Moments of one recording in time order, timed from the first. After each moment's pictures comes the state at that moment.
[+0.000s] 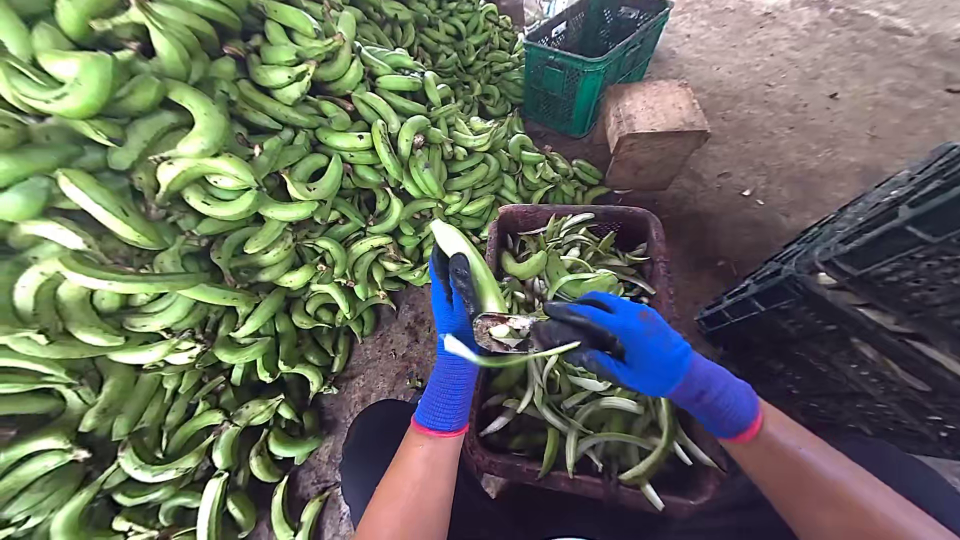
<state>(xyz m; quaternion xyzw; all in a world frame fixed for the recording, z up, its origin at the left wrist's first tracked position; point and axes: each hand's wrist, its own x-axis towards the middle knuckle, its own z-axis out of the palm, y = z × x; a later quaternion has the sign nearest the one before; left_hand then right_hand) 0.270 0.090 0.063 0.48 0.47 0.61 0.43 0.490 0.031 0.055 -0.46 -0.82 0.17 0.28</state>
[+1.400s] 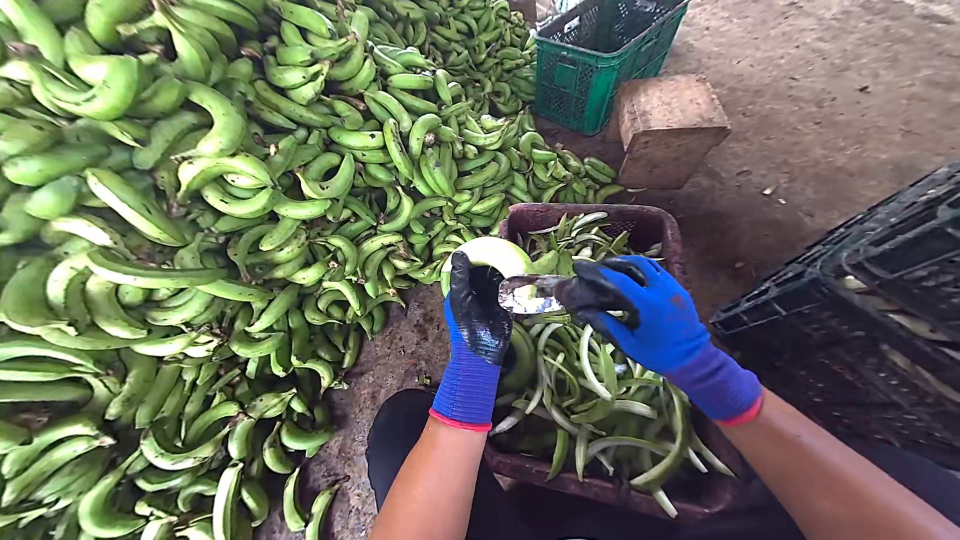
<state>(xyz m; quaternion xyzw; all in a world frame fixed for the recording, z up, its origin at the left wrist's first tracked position) 0.284 0.099 0.068 0.17 0.29 0.66 0.67 0.488 0.051 0.051 -0.52 -0.78 0.00 0.35</state>
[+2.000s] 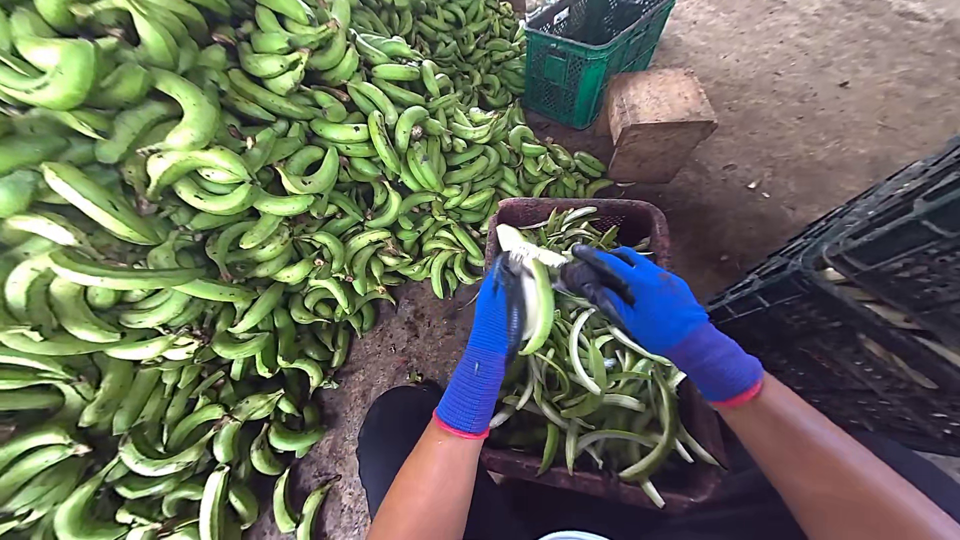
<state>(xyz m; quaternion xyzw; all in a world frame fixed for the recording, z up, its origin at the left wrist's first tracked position) 0.299 0.085 0.060 0.52 0.49 0.43 0.55 0.504 0.057 0.066 -0.61 -0.74 0.13 0.23</state>
